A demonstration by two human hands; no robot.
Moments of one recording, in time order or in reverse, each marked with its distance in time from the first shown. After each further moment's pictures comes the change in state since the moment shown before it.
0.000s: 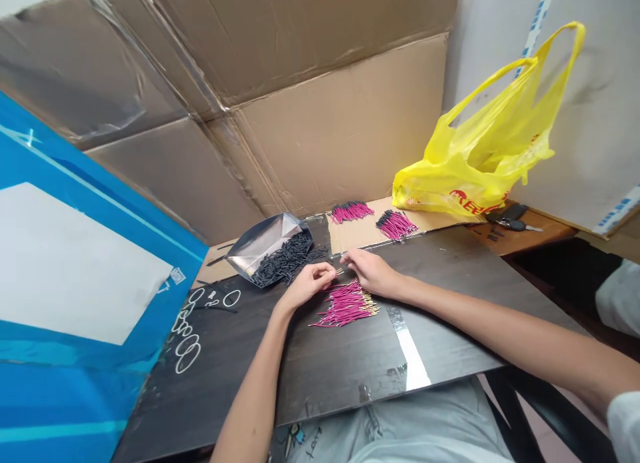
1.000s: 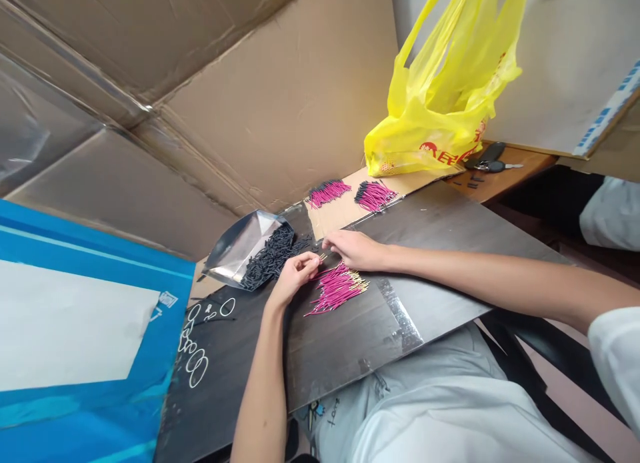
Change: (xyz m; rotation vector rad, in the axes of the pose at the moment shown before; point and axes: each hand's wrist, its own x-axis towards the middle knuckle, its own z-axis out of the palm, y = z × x) left_hand 0.004 -0.001 0.000 -0.011 0.046 -0.096; right_hand 0.004 0.003 -0.002 0.014 -0.040 0.070
